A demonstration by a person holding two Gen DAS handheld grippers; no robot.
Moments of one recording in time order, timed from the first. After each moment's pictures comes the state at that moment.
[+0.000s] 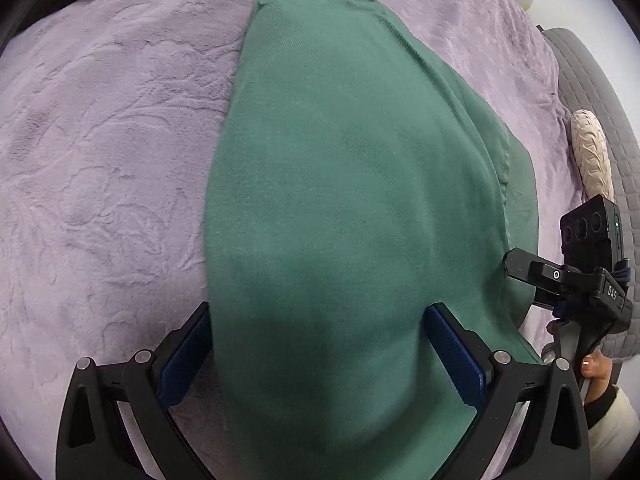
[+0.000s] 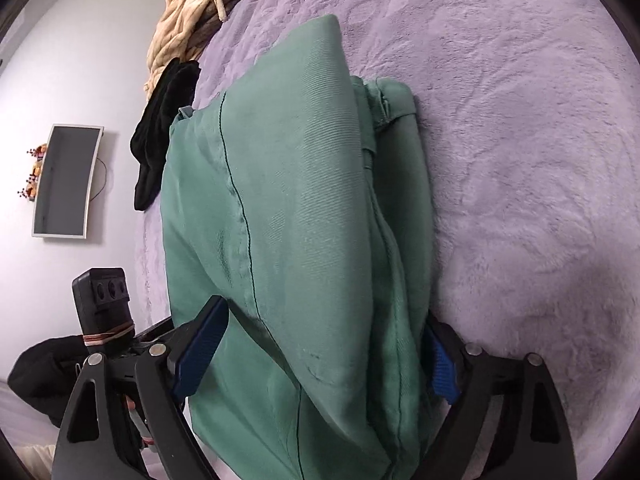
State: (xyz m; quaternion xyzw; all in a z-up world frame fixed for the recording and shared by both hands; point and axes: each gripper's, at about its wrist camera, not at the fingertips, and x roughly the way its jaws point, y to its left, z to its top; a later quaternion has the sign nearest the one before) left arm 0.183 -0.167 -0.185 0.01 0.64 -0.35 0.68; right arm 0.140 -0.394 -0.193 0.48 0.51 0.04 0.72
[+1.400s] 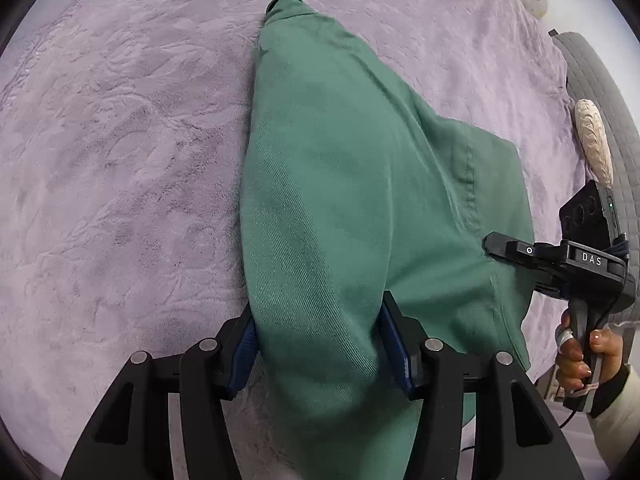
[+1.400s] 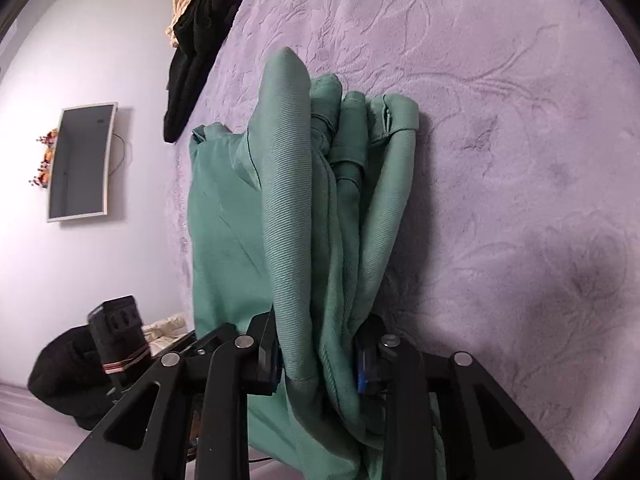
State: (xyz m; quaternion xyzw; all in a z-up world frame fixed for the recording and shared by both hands) left arm 0.122 0.098 -0.135 0.03 0.64 -0.32 0.70; right arm 0.111 -0.156 -0.164 0.50 0.53 0.04 0.68
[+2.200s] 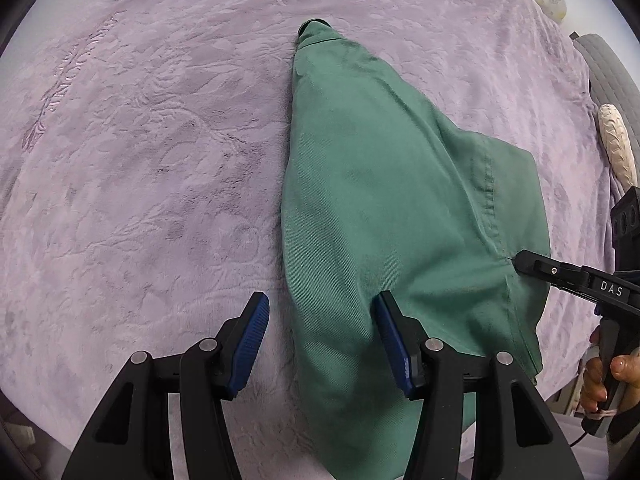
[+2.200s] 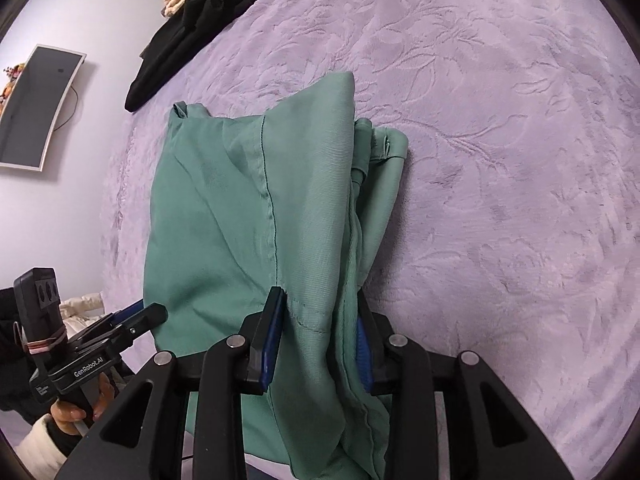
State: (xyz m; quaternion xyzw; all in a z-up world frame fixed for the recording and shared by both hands) left arm 0.120 0.113 -0.117 0.05 0.63 -0.26 0.73; right arm 0.113 -0.130 -0.120 0.37 0.58 -0.02 0.73
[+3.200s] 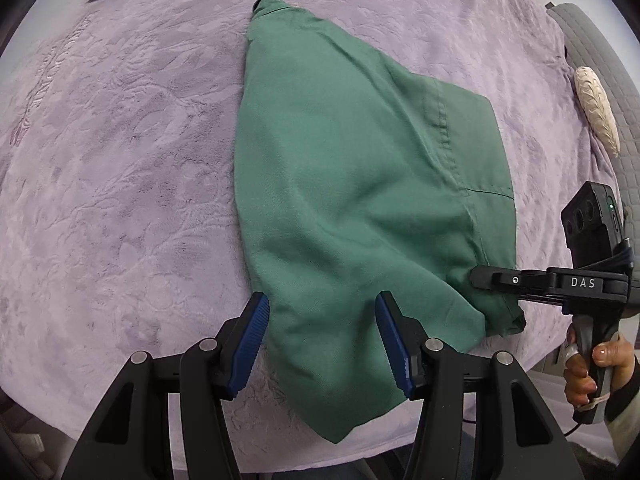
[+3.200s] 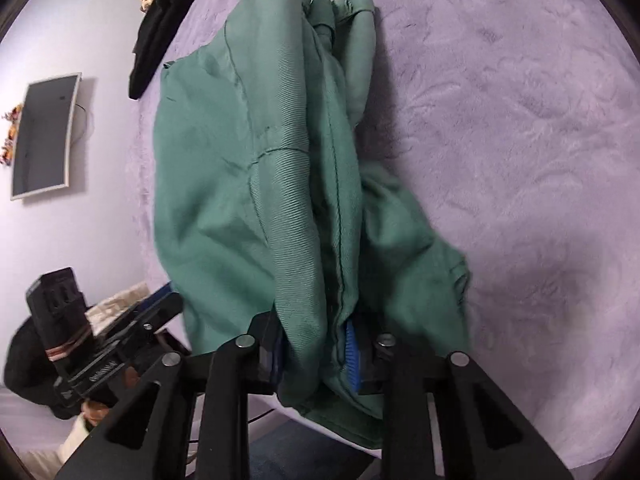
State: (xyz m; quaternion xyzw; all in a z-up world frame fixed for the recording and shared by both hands) left arm 0.072 0.113 -0.106 0.08 0.64 -0.30 0.70; right arm 0.047 -0.105 -0.150 0.51 0.57 0.05 0.64
